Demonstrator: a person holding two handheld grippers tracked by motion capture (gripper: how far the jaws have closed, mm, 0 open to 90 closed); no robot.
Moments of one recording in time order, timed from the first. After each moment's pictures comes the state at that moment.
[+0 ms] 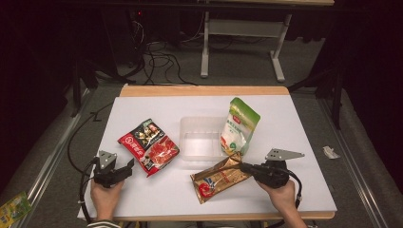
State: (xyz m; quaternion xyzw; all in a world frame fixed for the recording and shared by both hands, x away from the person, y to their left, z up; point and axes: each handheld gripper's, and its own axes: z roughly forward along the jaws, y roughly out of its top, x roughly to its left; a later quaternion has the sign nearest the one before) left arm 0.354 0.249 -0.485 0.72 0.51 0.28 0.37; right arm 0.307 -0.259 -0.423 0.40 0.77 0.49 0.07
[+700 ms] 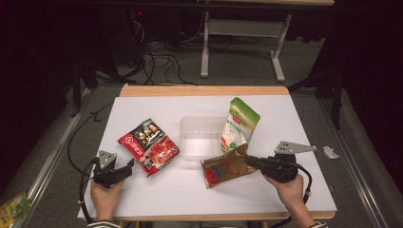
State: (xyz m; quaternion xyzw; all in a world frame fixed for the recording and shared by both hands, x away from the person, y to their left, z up) left arm 0.354 0.250 -0.485 0.72 0.51 0.28 0.38; right arm 0.309 -0.271 -0.392 0.39 0.76 0.51 0.08
